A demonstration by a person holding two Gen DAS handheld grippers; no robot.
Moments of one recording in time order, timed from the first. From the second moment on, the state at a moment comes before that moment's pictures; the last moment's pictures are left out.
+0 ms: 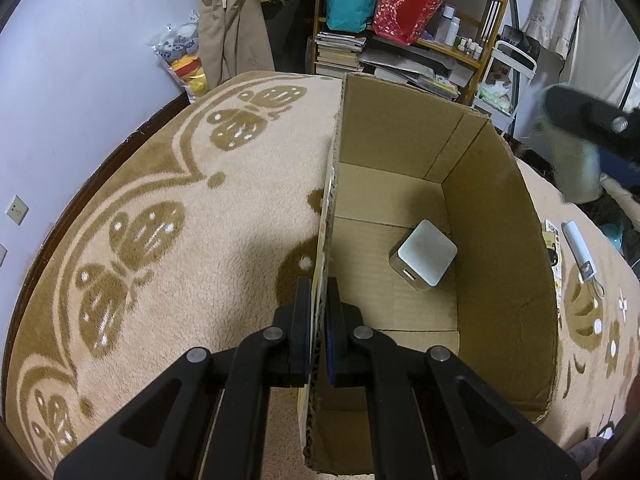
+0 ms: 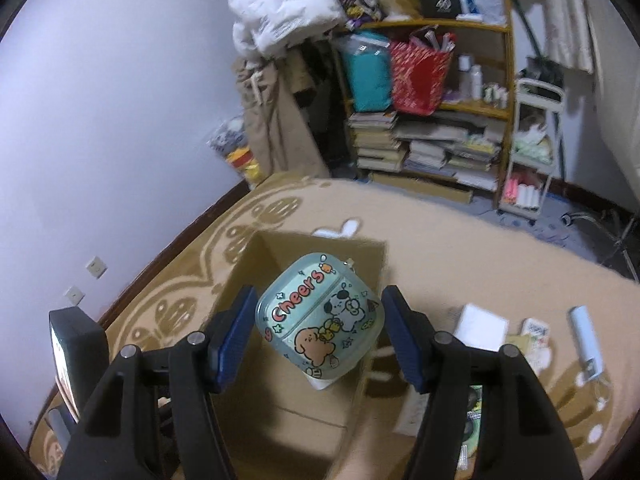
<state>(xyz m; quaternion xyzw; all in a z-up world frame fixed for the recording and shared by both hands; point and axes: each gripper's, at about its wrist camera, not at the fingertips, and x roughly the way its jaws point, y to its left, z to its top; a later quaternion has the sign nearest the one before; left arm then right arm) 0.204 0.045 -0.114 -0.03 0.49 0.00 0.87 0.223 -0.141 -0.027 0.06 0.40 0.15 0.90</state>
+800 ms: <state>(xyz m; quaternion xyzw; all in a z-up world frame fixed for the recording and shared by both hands) 0.205 0.051 -0.113 -0.06 0.48 0.00 0.87 0.218 -0.160 -0.035 0.01 0.39 0.14 0.91</state>
